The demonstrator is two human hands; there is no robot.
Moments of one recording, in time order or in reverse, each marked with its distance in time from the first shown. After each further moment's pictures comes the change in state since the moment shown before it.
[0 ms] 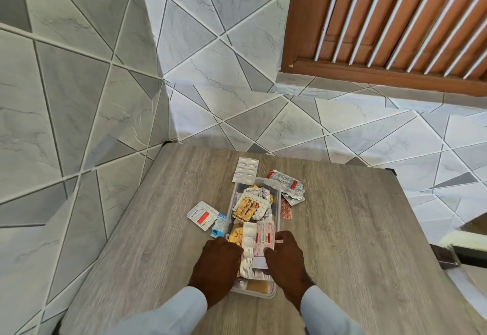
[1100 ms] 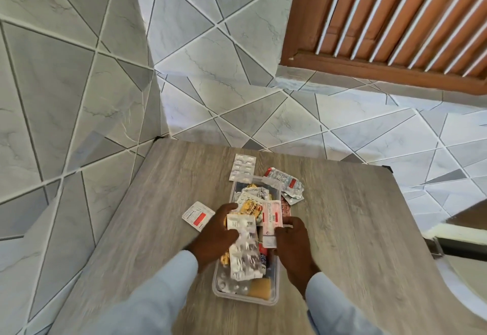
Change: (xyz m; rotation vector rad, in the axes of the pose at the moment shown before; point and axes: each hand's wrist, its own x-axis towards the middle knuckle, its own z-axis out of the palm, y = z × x) left_hand 0.045 -0.034 -0.033 -1.254 -0.087 -0.177; right_hand 0.041 -0.013 0.004 0.155 0.144 0.044
